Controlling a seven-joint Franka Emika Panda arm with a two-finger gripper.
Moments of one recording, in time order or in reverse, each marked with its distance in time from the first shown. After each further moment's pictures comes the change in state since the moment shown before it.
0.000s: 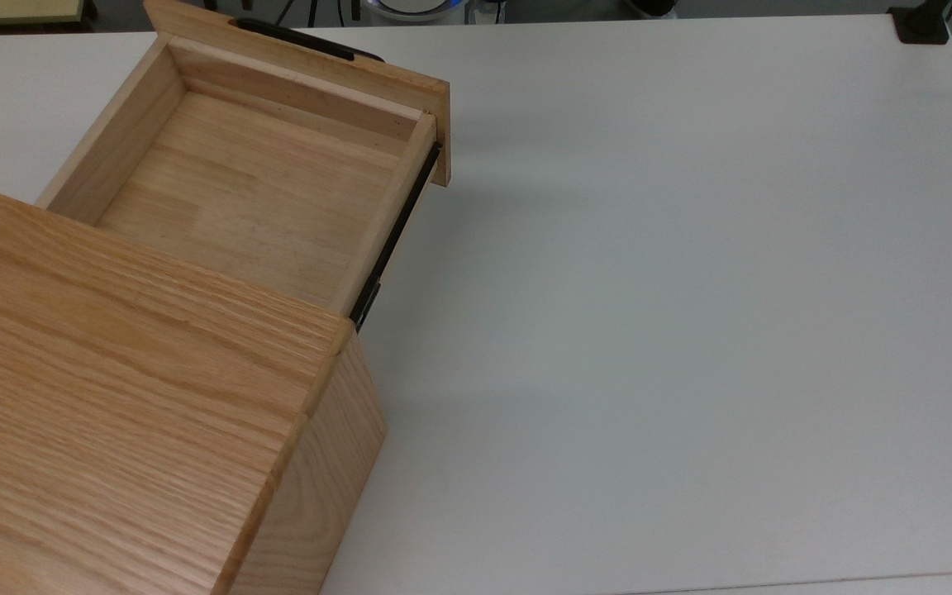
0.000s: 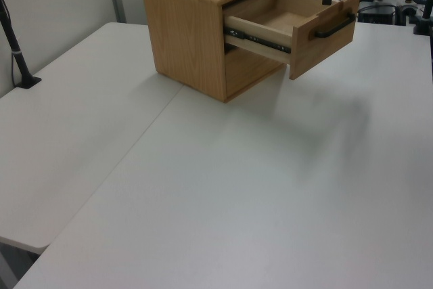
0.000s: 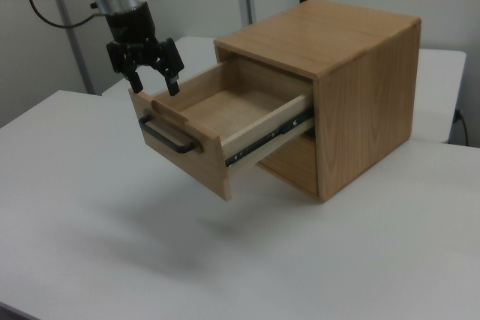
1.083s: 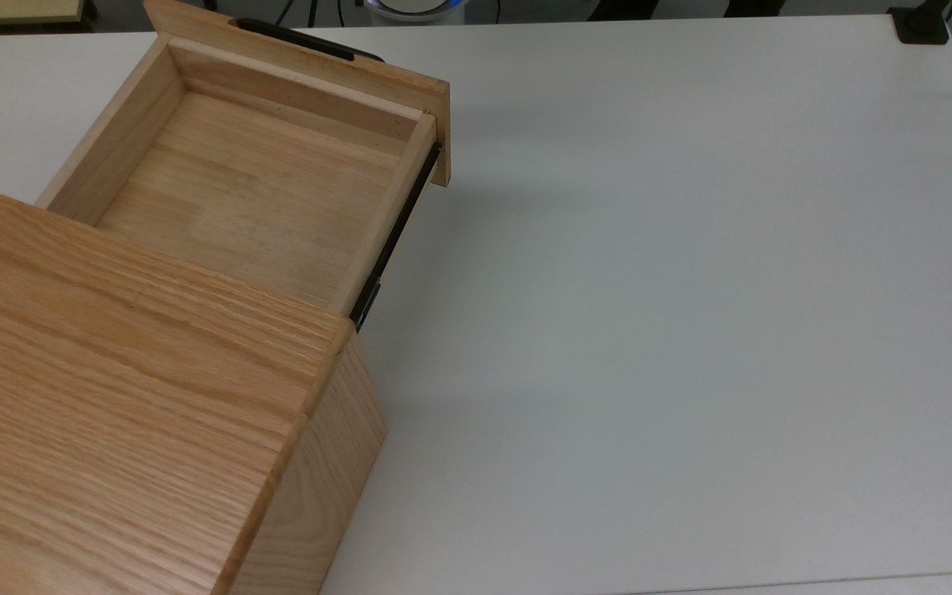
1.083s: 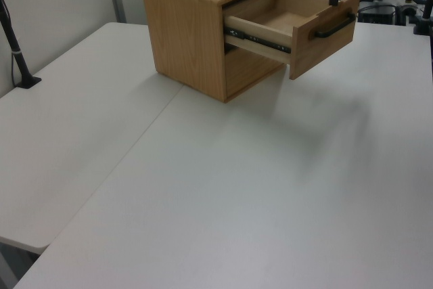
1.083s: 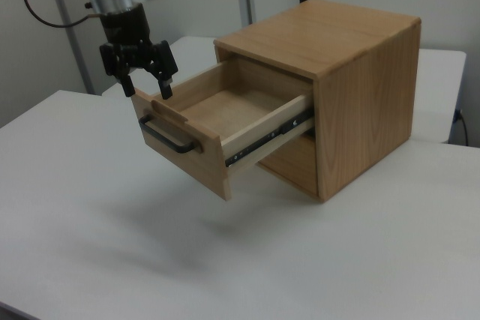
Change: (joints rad) arm 0.003 -0.014 0.000 0.001 0.000 -0.069 -0.016
